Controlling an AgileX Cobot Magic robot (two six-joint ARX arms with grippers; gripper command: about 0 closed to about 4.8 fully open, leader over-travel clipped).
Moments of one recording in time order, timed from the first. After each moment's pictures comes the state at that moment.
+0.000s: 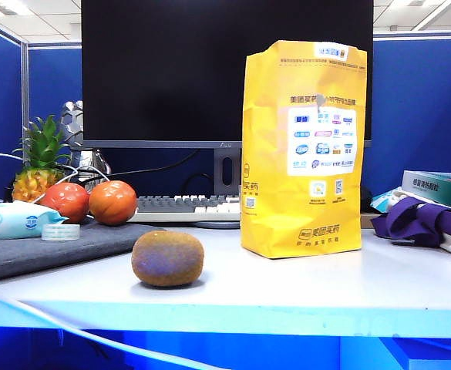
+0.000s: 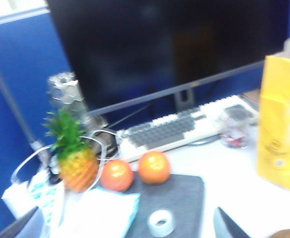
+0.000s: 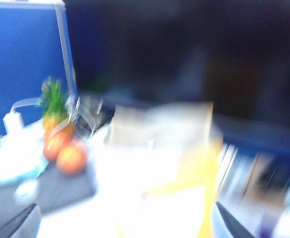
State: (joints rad) left arm -0.18 0.23 0.67 -0.42 0.08 0.25; right arm 0.22 0.58 0.68 -0.04 -0.29 0.03
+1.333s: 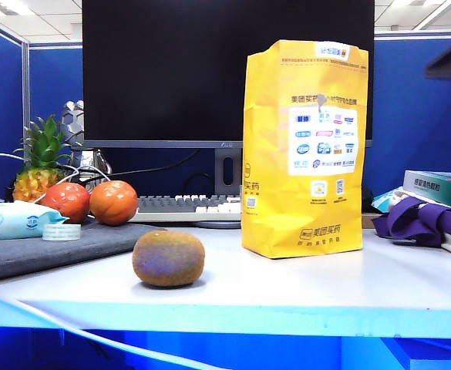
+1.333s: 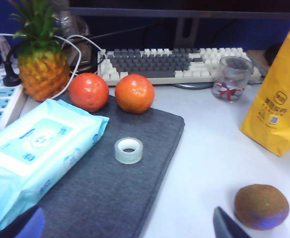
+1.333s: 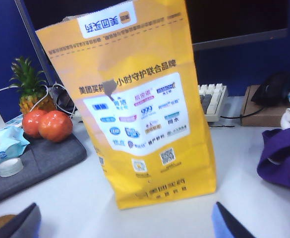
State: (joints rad) left arm -0.18 0.18 0.41 -0.42 0.04 -0.02; right arm 0.21 0.39 0.03 0.44 -0.18 0.23
